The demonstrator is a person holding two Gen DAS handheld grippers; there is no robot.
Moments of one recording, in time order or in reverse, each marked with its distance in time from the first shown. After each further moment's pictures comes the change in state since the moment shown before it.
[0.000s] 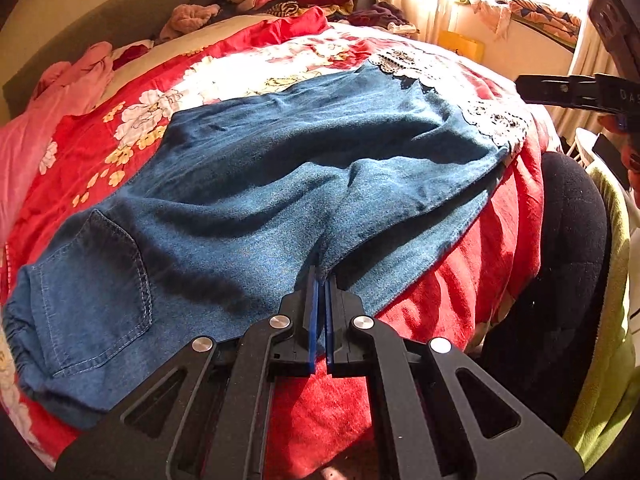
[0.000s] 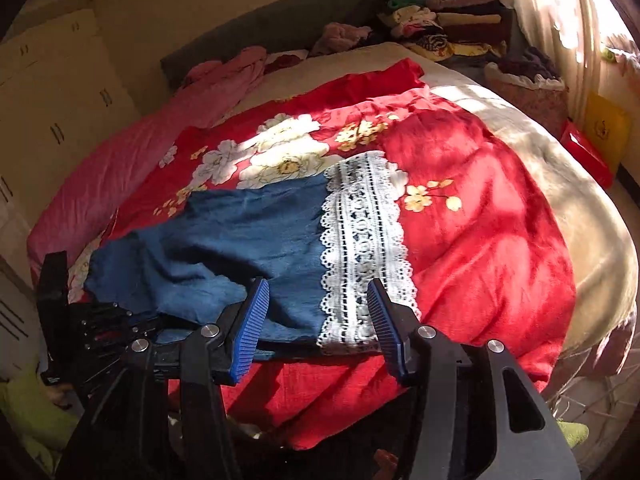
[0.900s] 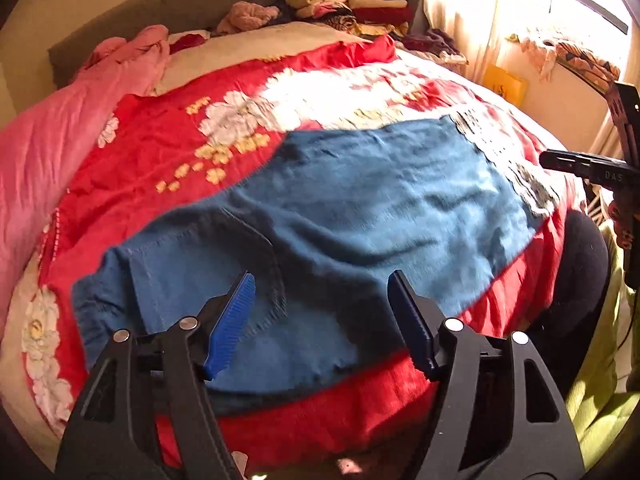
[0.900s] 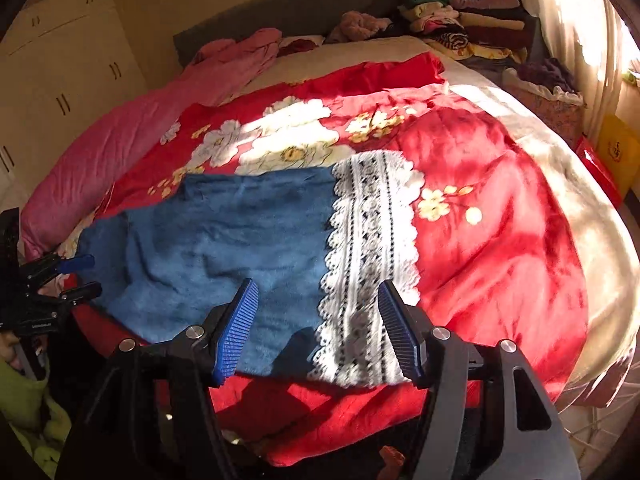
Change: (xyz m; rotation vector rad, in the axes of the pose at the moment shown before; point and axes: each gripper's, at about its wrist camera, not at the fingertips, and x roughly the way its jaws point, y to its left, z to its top) left arm -0.050 0.077 0.015 -0.173 -0.045 0.098; right arm 0.010 -0.039 0.027 0.022 -0.022 -0.044
